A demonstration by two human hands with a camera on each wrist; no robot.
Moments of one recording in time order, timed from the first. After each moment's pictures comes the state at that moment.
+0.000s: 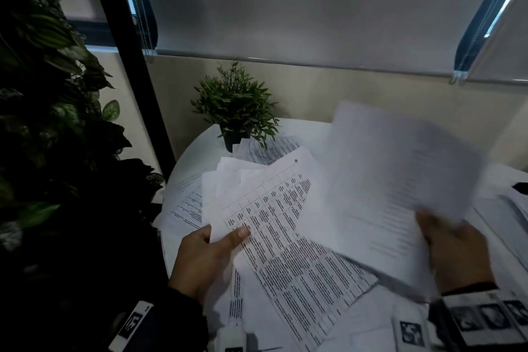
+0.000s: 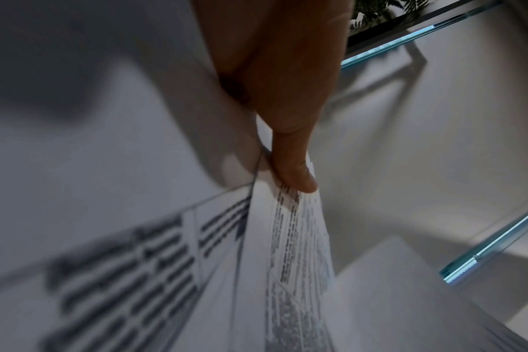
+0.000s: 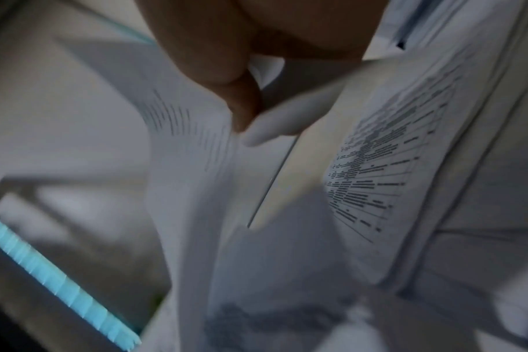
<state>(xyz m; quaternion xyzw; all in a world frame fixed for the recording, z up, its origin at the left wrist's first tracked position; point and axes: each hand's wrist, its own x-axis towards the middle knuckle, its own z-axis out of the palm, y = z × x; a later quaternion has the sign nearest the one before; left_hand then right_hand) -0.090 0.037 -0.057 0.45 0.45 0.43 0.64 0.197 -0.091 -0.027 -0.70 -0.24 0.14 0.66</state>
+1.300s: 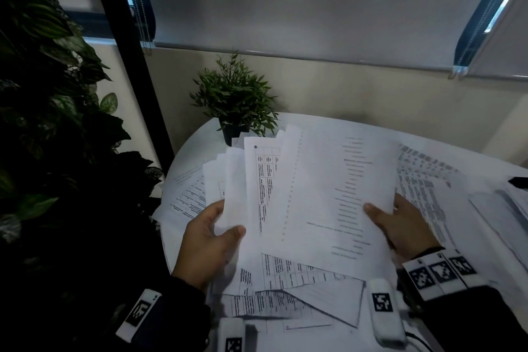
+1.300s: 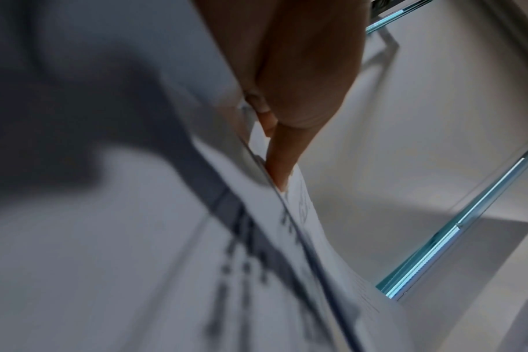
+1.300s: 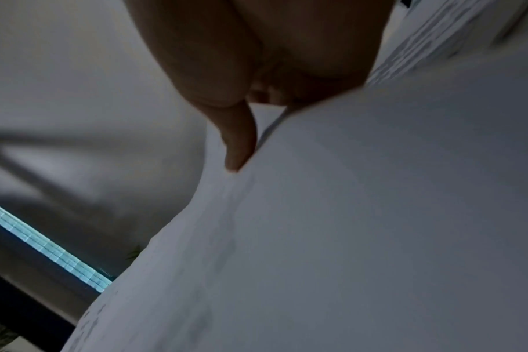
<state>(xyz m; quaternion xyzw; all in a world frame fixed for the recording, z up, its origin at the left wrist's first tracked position) -0.088 0.041 -0.062 0.52 0.39 0.46 0.61 0.204 -0.047 -0.055 -0.68 -0.29 0.33 0.59</state>
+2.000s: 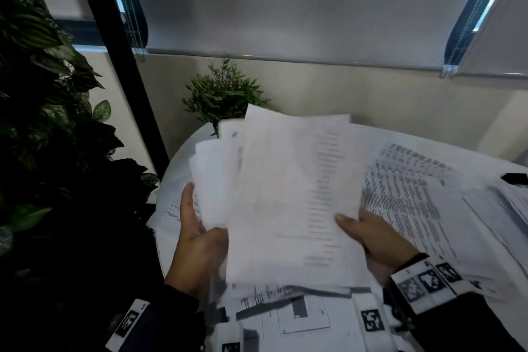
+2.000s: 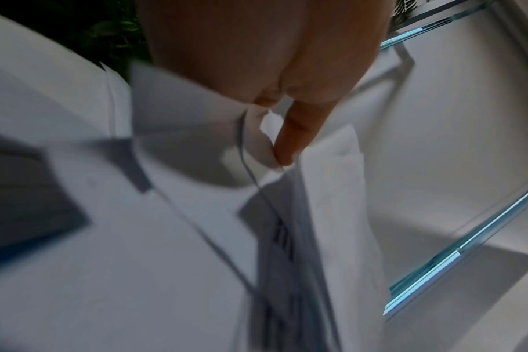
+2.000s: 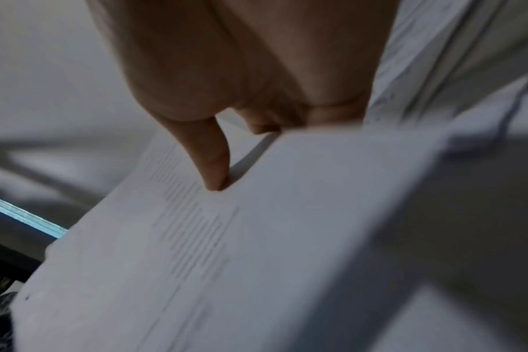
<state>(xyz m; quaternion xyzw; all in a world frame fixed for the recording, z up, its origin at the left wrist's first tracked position) -0.085 0.040 -0.049 0.44 0.36 0.49 0.66 0.173 -0.045 -0.062 -0.59 -0.26 0.52 0.57</state>
